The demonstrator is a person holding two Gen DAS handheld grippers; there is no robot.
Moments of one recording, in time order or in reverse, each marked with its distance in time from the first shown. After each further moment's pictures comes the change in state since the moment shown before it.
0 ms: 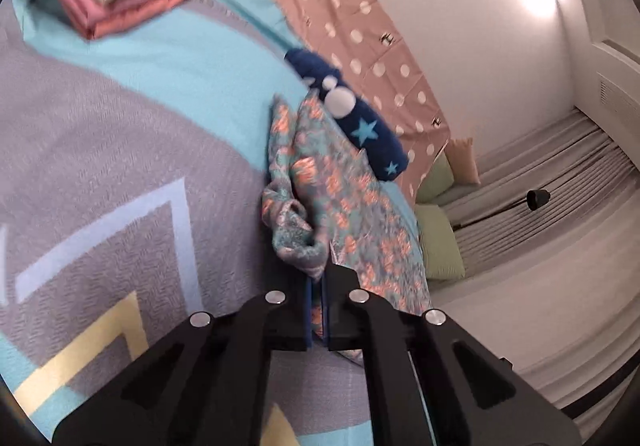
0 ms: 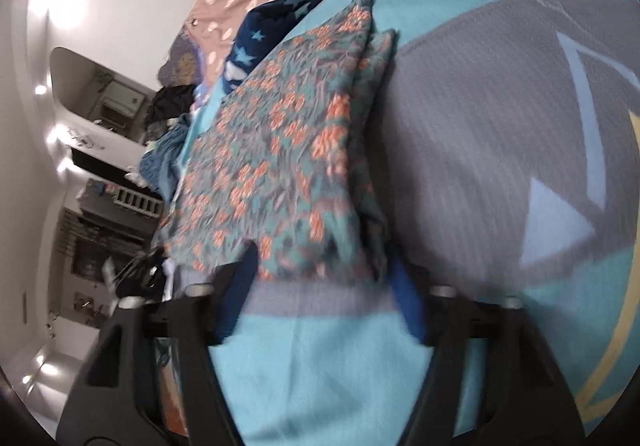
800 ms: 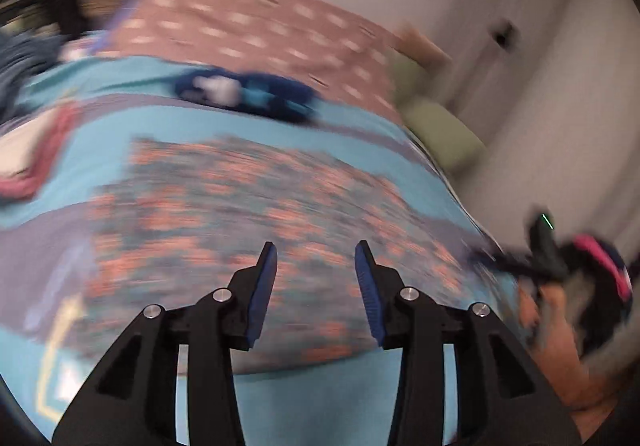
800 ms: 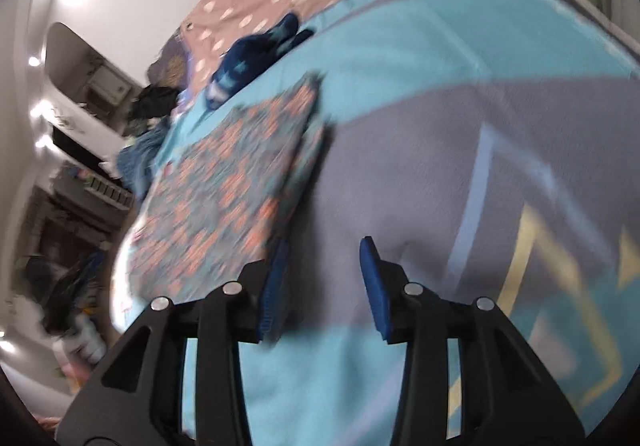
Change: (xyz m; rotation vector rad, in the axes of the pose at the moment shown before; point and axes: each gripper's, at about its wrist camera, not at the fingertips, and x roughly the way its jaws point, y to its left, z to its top) left arm 0.021 -0.177 -0.093 0.648 0.228 0.057; right arm -0.048 -0.029 0.036 -0.158 -0.102 -0.147
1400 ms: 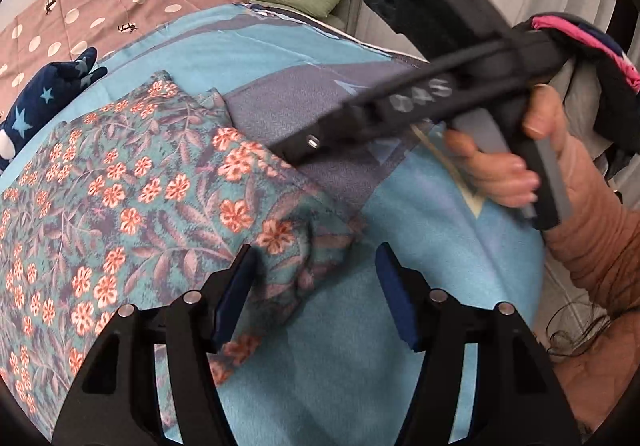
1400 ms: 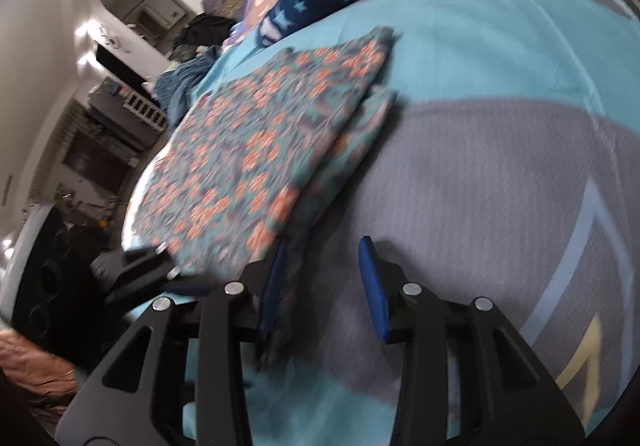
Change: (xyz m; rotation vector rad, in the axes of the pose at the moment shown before) left arm 0.171 -0.171 -0.059 0.541 0.356 -0.094; right arm 0.040 0.015 -0.005 -0.225 0.237 0.261
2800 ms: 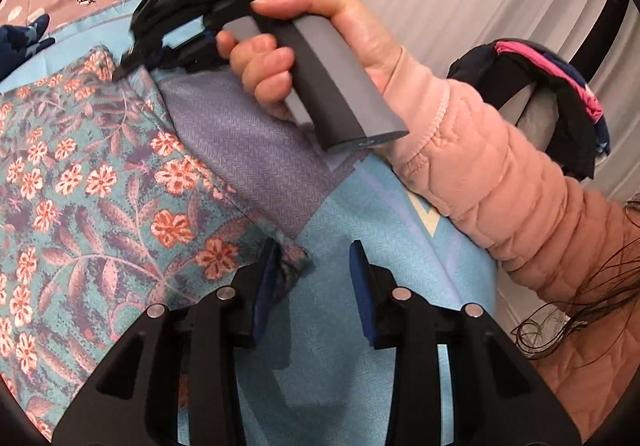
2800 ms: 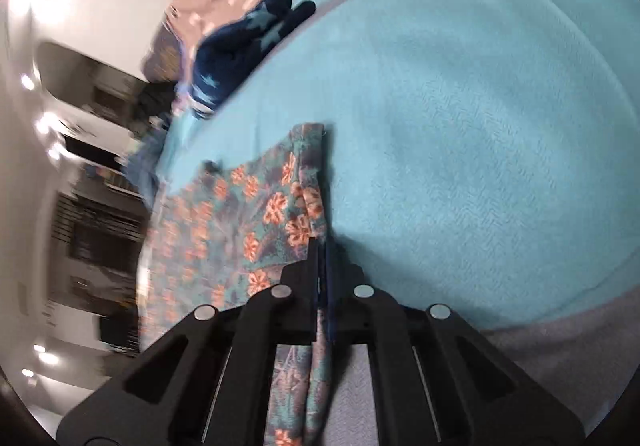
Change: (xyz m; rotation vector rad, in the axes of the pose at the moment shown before) left arm 0.019 0.001 0.004 -0.075 -0.026 -0.292; right arm 0.043 -0.070 0.119 0.321 -0.143 -0.052
